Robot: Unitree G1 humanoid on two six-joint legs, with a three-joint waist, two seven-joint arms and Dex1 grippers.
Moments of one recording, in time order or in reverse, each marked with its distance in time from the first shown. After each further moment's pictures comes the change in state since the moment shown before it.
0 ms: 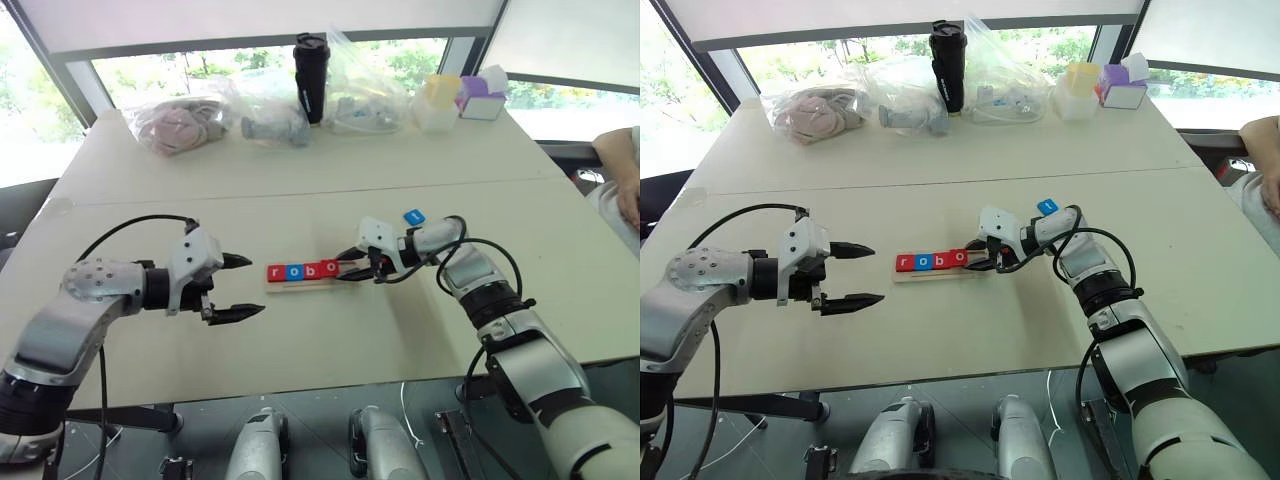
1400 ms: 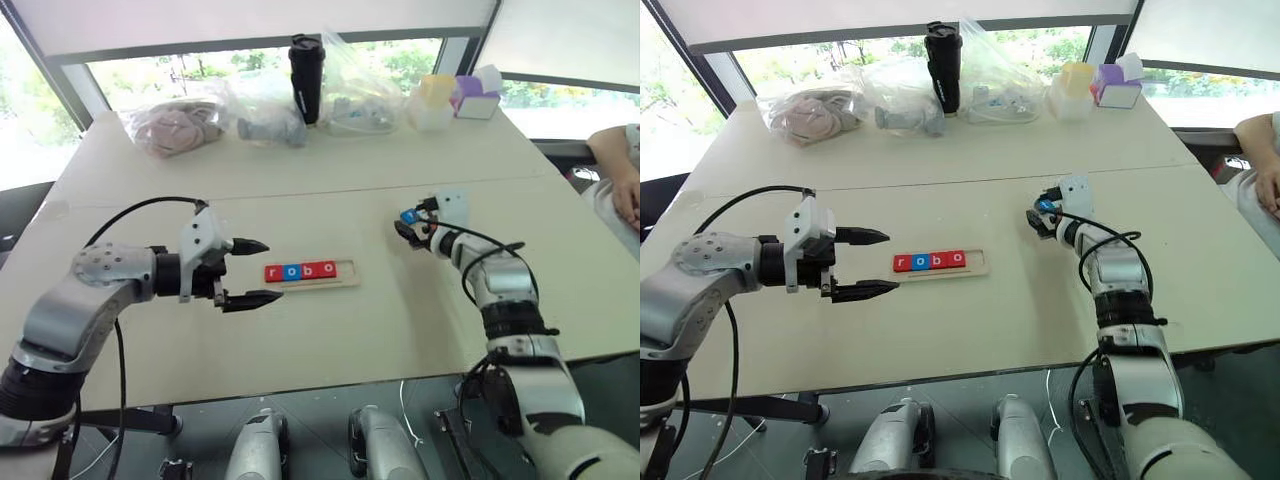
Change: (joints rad) left arm -0.103 -0.035 -0.010 -0.028 -0.090 0.092 0.021; right arm 0.069 0.060 -0.427 -0.055 0.079 0.443 -0.872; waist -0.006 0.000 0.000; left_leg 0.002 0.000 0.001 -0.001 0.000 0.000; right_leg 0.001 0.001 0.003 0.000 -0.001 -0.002
